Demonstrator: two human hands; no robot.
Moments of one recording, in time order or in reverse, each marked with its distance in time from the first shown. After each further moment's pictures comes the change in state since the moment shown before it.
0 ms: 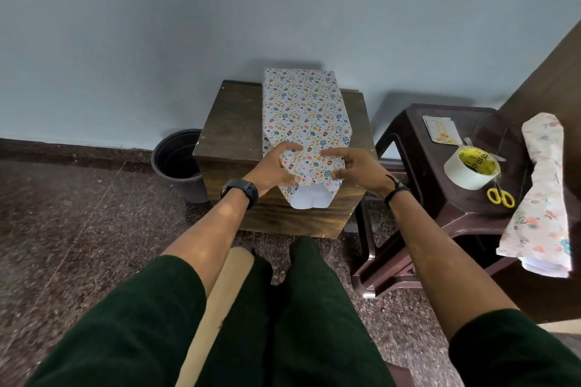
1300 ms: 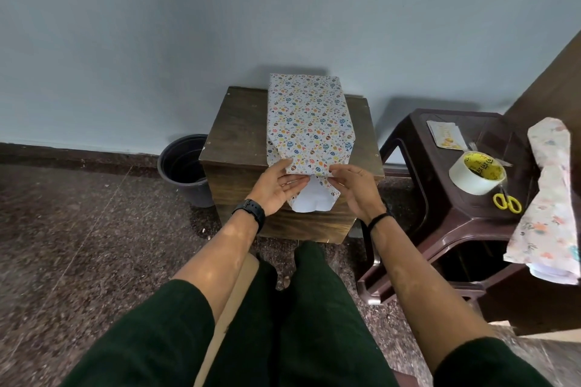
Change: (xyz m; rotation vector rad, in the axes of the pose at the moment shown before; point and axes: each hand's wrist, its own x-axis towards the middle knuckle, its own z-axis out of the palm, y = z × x) left_hand -0.011 -0.005 0.019 -0.988 0.251 -0.280; right_hand -0.008 0.006 0.048 0.840 0.381 0.169
